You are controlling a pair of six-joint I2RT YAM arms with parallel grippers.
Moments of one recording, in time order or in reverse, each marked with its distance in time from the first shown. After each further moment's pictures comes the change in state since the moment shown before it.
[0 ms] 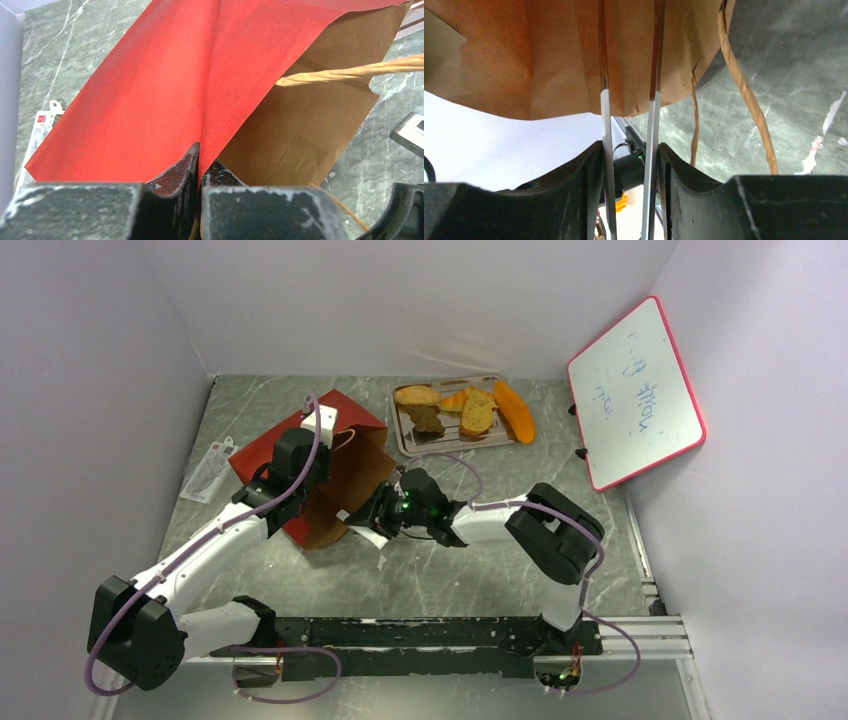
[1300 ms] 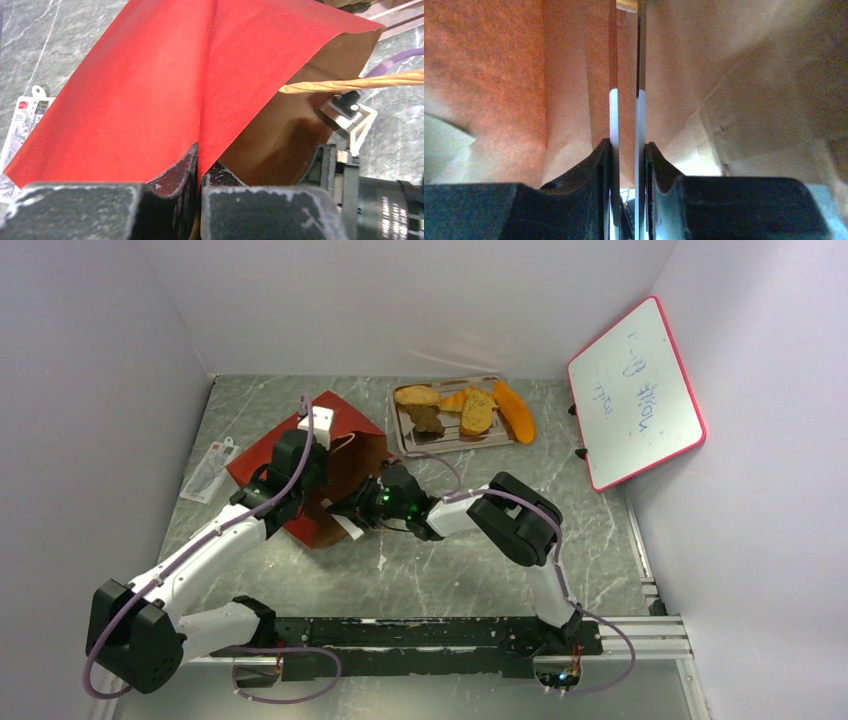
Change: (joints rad) left arm 0.000 -0.017 0.000 -0.045 0.026 -0.068; right arm 0.013 0.261 0.199 0.154 0.040 0.114
